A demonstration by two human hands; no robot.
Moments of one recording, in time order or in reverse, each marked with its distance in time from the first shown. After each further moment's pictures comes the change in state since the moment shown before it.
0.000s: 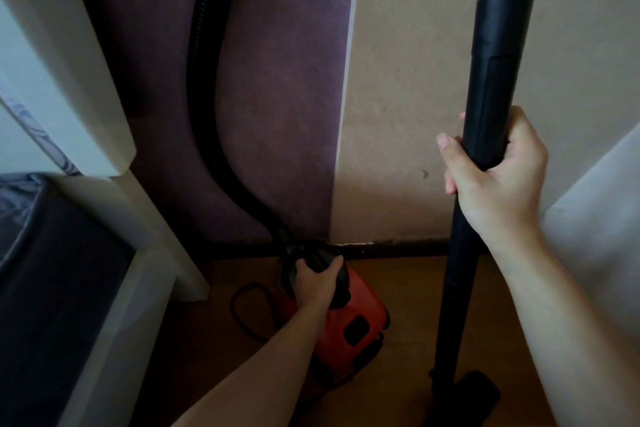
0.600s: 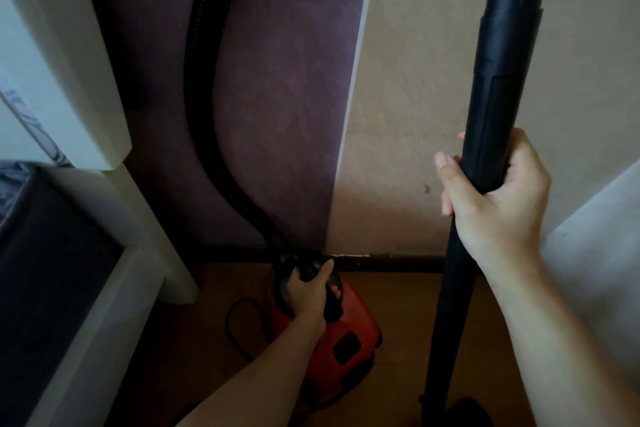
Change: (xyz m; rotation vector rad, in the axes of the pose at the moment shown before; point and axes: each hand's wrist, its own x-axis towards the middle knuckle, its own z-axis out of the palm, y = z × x) left_hand 0.006 0.000 0.022 -0.497 0.094 -0.073; right_hand -0.003 0.002 0.002 -0.017 -0.025 -0.044
